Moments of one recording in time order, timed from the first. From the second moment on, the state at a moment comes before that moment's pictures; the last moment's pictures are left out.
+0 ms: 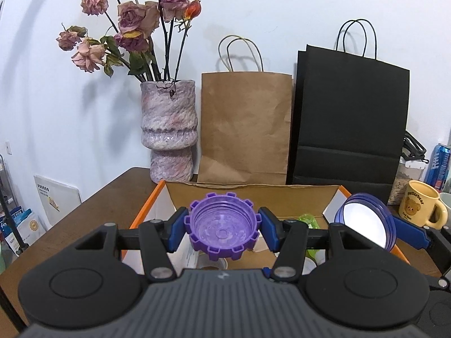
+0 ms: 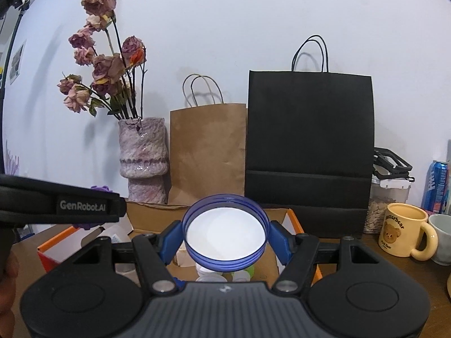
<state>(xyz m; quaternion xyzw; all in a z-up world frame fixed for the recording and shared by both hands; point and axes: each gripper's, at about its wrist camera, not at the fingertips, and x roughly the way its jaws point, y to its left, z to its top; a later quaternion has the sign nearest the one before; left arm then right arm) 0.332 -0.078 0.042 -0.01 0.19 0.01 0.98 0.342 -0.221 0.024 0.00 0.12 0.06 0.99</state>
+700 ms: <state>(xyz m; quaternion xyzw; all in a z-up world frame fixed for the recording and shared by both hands) 0.381 -0.066 0.033 0.00 0.19 0.02 0.98 0.387 -0.207 0.018 -0.01 0.13 0.07 0.99</state>
